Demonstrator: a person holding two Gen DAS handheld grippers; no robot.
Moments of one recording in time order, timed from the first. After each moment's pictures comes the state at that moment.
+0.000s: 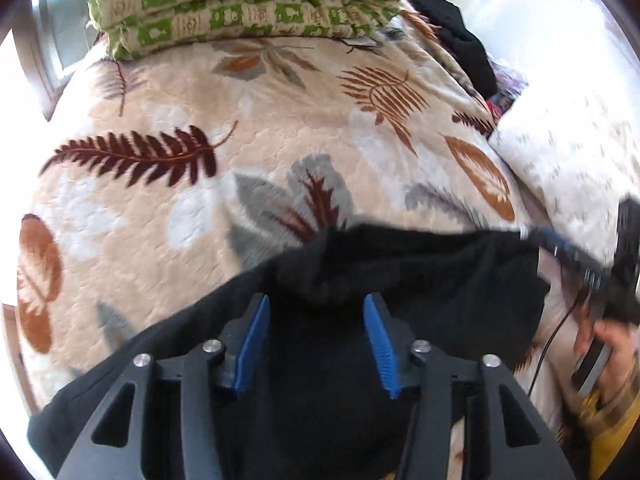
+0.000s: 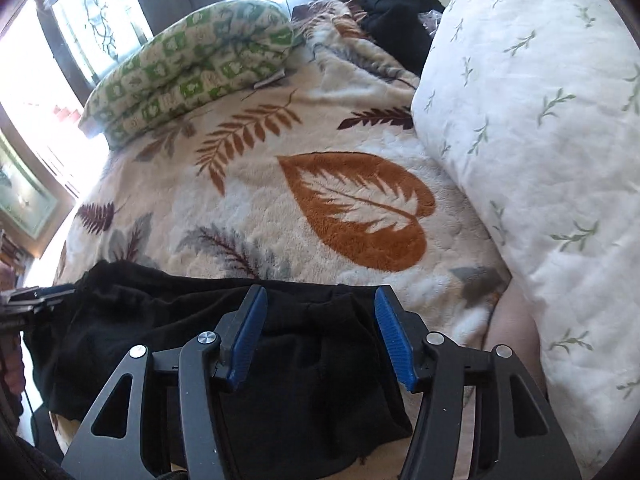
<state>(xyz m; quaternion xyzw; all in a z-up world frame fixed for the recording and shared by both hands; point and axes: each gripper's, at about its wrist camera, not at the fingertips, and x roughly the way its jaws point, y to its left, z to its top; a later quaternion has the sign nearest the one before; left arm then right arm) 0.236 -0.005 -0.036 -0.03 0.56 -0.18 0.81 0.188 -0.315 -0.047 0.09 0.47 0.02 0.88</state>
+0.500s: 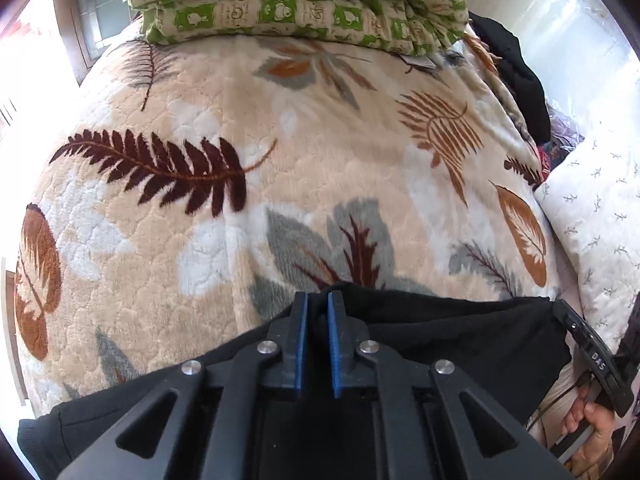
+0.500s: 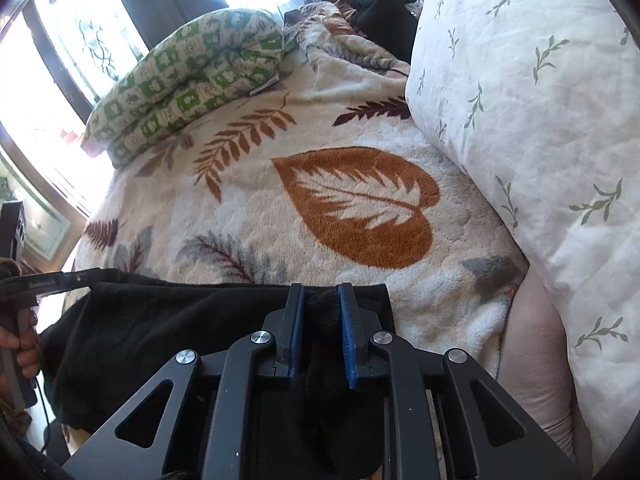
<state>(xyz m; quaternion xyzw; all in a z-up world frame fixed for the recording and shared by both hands) 0.275 -0.004 -0.047 -0.07 0.56 -0.10 0.82 0.185 -0.329 -0.059 0.14 0.45 0.03 0.88</state>
